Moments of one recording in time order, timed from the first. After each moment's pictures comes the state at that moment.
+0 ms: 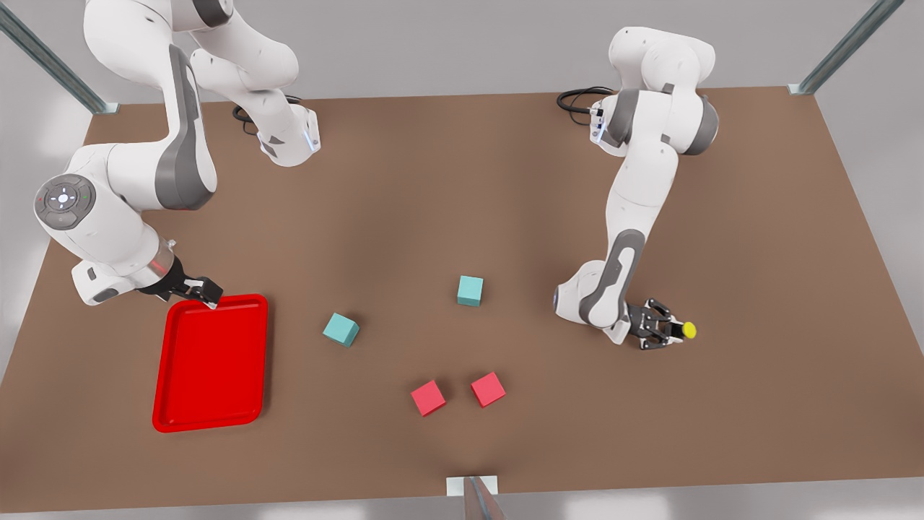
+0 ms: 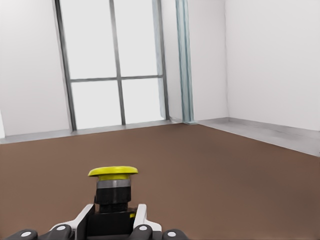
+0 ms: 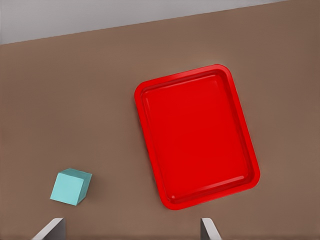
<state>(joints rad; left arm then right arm) -0.34 0.98 0.00 -1.64 1.44 1.65 -2.56 0.05 0.18 0.01 -1.56 -0.07 1.80 0.26</state>
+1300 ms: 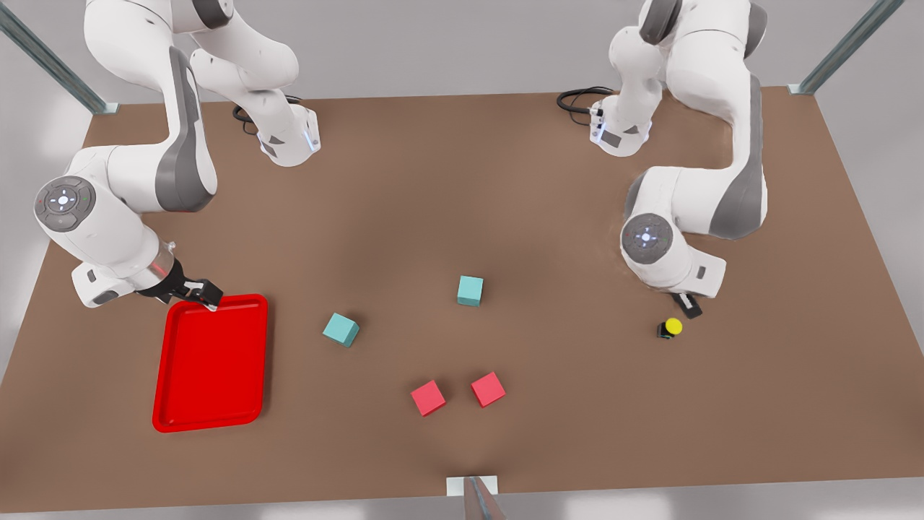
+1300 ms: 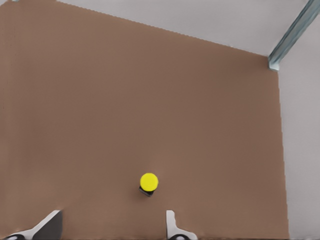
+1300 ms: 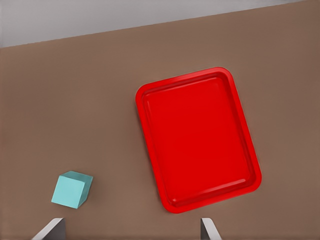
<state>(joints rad) -0.26 0.40 -0.02 -1.33 0.39 1.50 -2.18 0.05 0.19 0.01 -1.55 -0.07 1.81 0.26</state>
